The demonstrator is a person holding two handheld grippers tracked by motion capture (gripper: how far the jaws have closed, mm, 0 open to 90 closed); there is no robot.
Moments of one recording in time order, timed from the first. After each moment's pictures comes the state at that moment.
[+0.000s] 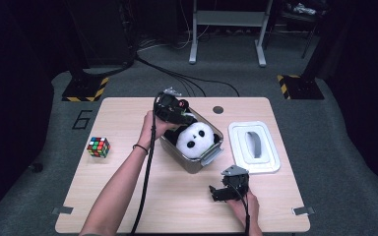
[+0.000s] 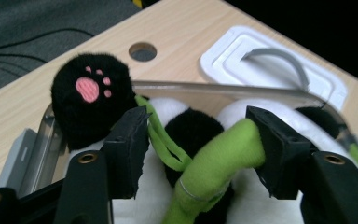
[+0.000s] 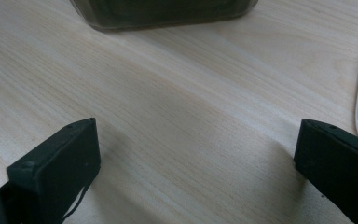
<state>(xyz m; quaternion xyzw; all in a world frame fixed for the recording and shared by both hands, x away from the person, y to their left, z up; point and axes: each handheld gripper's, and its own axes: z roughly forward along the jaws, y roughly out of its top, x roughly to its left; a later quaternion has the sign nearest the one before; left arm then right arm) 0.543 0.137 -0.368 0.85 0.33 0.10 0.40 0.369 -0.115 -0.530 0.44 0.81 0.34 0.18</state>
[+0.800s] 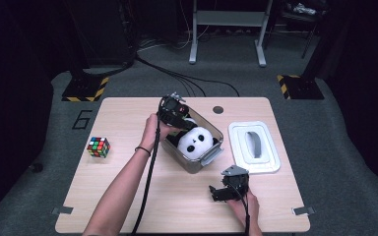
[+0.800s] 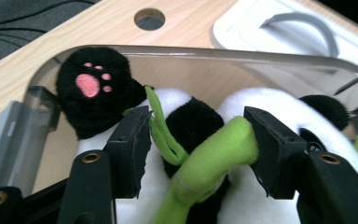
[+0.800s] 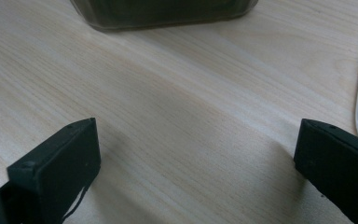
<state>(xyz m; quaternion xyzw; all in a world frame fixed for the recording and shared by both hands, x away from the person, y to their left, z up) 0.543 0.135 -0.376 0.86 0.35 0.10 0.36 0.369 -0.115 -0.529 0.44 0.81 0.34 0.18</state>
